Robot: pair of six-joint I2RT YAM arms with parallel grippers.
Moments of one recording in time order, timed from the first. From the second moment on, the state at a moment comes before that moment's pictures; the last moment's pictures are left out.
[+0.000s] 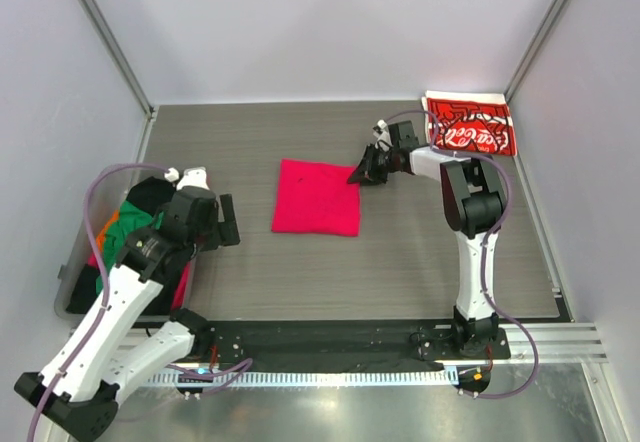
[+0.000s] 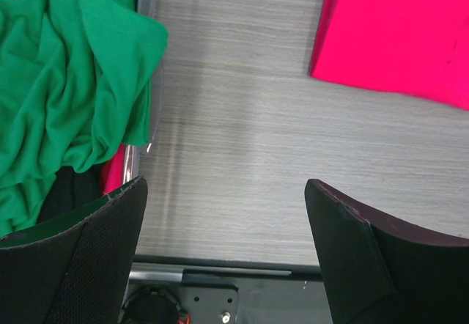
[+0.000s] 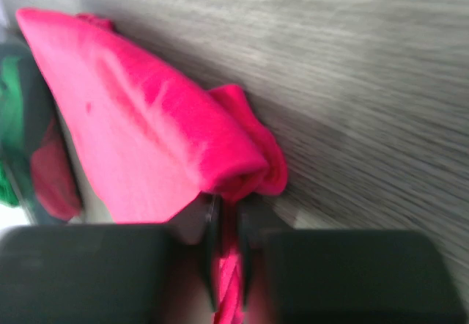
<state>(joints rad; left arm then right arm) -0.49 0.84 1.01 -1.02 -0.36 -0.49 0.24 2.20 1.48 -0.19 -0.63 0.51</state>
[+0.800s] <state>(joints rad) -0.49 0.71 0.93 -0.98 -0.47 -0.53 0.03 2.03 1.76 -0.64 -0.13 0.12</state>
